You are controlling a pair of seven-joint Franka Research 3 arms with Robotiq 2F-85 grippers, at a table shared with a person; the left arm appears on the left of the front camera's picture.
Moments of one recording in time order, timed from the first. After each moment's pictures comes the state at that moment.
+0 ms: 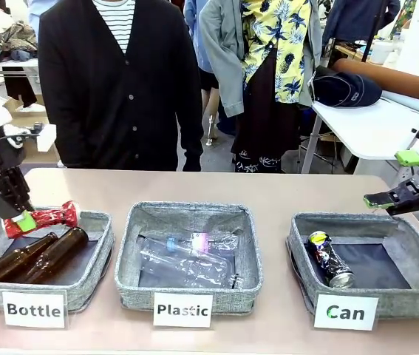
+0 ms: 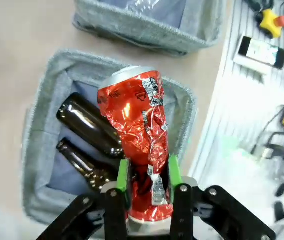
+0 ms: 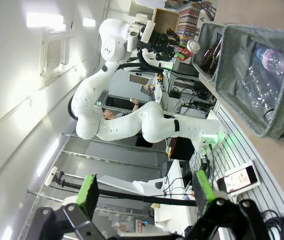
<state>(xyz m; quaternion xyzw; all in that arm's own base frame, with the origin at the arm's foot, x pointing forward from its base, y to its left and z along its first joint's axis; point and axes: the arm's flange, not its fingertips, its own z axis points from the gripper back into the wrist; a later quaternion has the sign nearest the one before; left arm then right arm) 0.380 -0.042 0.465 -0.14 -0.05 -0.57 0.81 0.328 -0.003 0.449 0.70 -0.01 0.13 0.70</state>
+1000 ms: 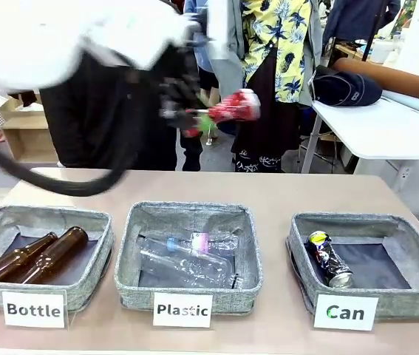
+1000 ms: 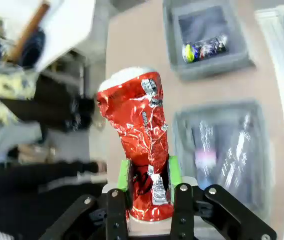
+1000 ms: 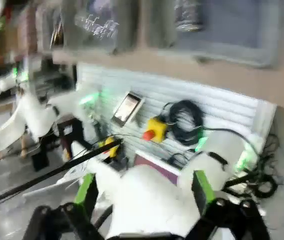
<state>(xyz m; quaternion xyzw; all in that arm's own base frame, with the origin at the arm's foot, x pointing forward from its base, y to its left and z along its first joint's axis) 0.358 -0.335 0.617 -0.02 -0.38 -0.71 0.59 0.203 -0.144 0.564 0.35 0.02 -0.01 0.94</state>
